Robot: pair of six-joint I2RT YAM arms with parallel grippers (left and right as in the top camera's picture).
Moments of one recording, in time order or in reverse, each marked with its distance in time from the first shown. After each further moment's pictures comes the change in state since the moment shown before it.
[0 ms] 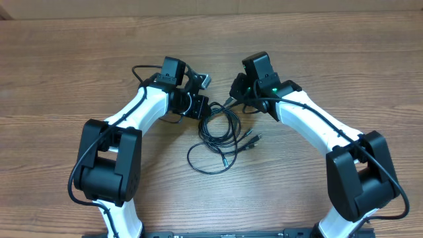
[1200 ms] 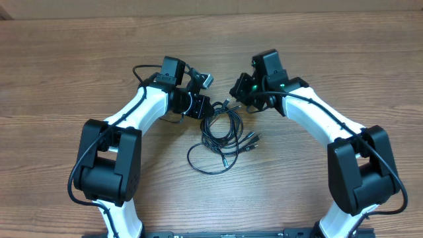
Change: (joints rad) left arm 0.000 0.000 0.000 0.011 0.072 0.029; right arm -0.071 0.031 0.000 0.022 -0.271 -0.031
